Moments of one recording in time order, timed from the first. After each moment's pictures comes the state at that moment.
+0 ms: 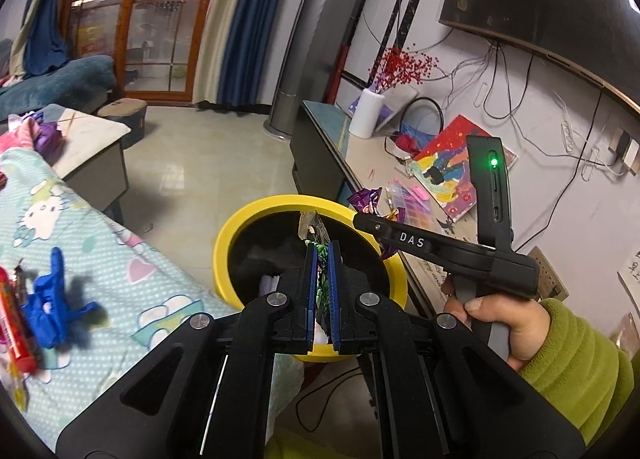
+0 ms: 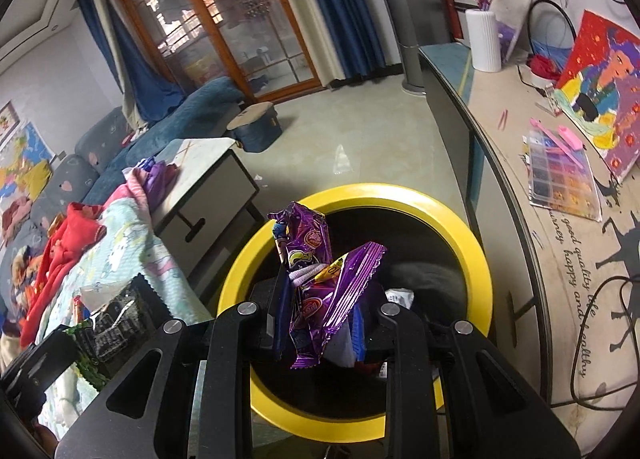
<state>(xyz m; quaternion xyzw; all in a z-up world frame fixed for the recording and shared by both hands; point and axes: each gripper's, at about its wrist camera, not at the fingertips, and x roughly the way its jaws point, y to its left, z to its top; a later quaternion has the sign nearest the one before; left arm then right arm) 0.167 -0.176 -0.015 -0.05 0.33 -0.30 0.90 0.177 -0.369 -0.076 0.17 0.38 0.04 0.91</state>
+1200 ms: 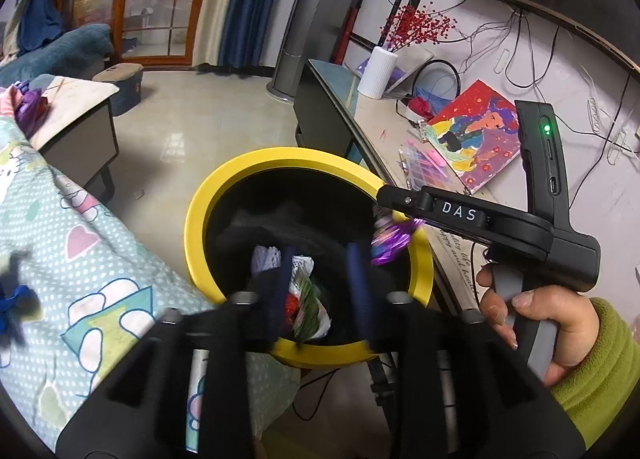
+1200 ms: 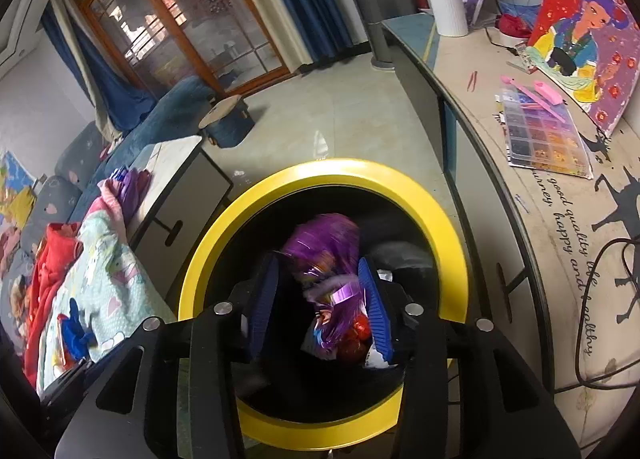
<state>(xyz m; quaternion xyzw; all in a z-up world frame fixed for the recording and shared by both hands) 0.200 -0.214 -0.067 -0.04 0.38 -0.28 0.88 0.185 -0.400 -0.106 0.21 0.40 0.00 0.89</state>
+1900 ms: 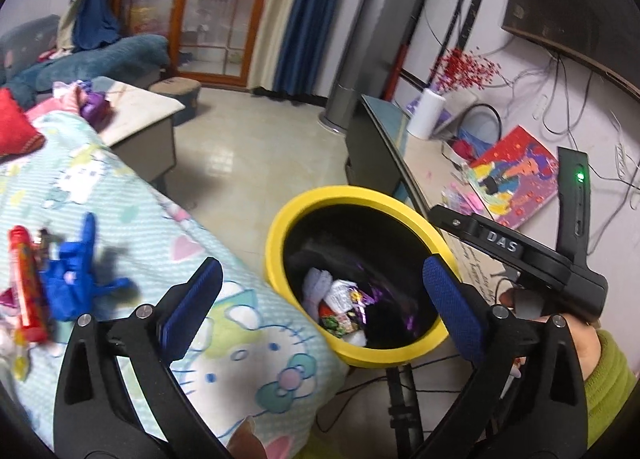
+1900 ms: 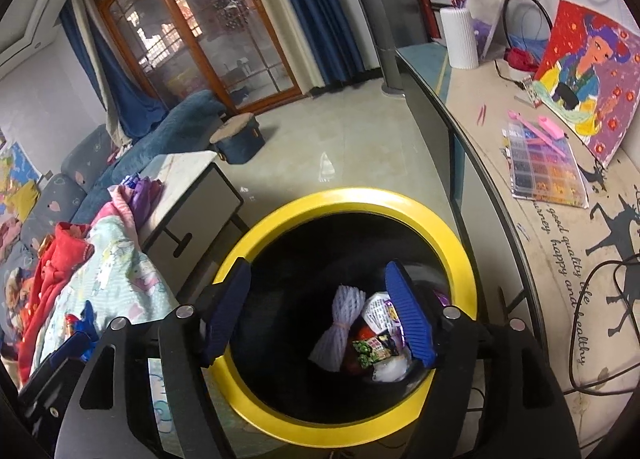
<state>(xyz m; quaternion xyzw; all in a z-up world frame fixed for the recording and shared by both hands) 0.178 -0.158 -0.028 -0.06 0.35 -0.18 0.92 0.171 -0.375 -0.073 0.19 0.36 0.01 0.91</state>
